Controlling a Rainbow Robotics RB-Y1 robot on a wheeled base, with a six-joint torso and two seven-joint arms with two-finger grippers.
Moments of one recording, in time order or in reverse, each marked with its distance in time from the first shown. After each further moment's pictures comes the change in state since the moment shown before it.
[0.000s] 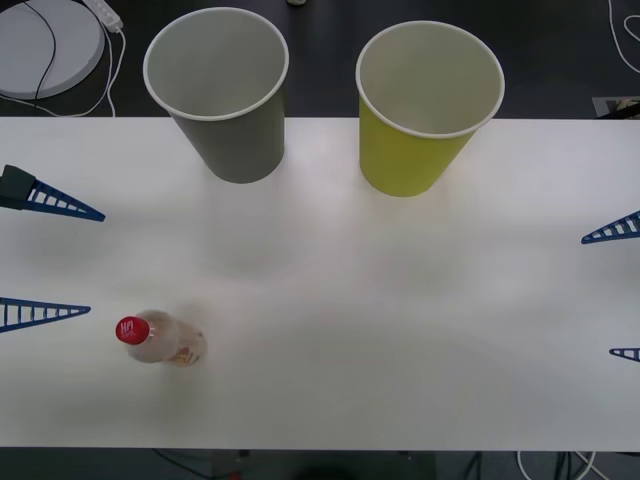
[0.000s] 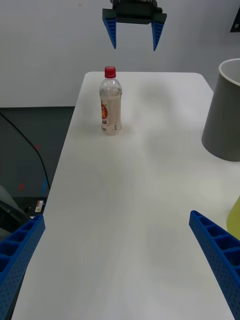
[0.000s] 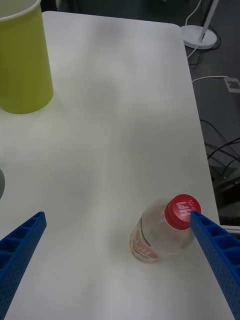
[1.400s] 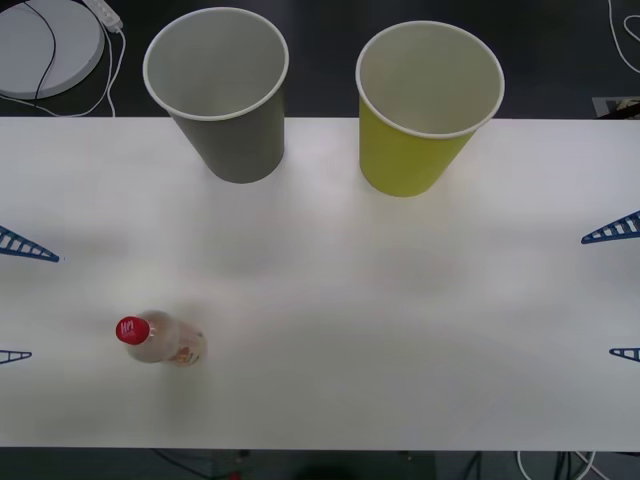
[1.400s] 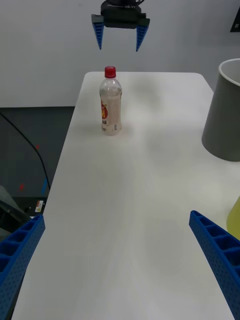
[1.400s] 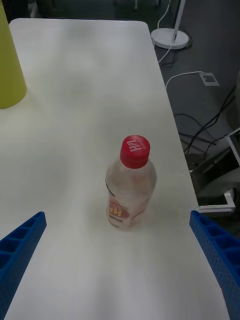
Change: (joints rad) right arm 0.000 0.000 0.000 0.000 0.000 0.000 0.000; left arm 0.024 0.001 -0.028 0.294 0.060 -0.208 -0.378
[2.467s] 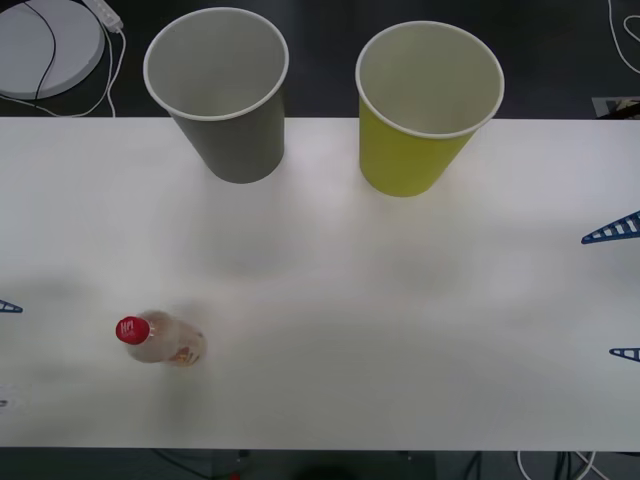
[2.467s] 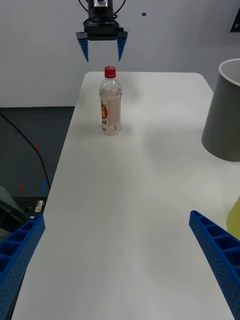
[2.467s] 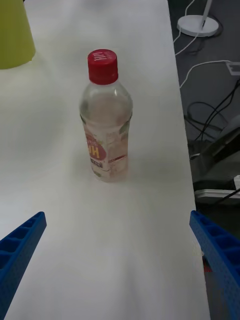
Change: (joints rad) right arm 0.000 0.000 0.000 0.000 0.000 0.000 0.000; left arm 0.142 -0.058 -0.001 0.237 0.018 0.000 -0.289
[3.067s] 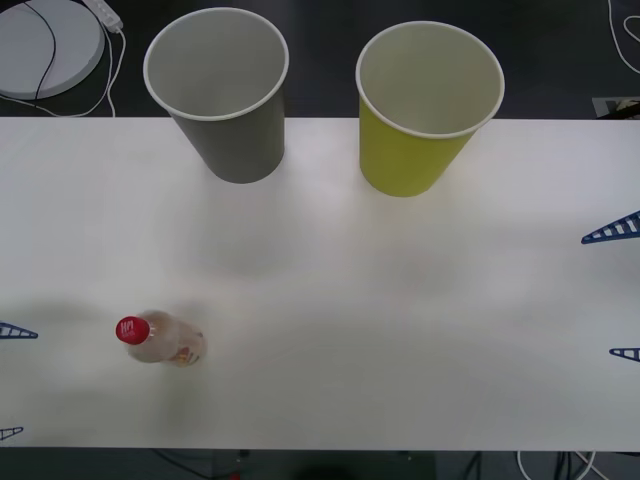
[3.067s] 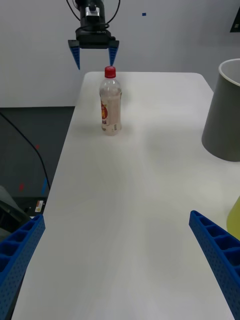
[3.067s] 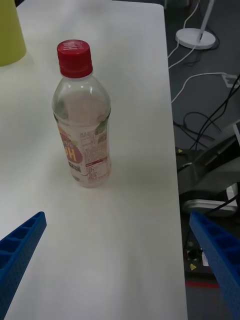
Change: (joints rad) right arm 0.000 0.000 0.000 0.000 0.000 0.000 0.000; left arm 0.043 -0.080 0.000 -0.006 -0.026 0.000 -0.020
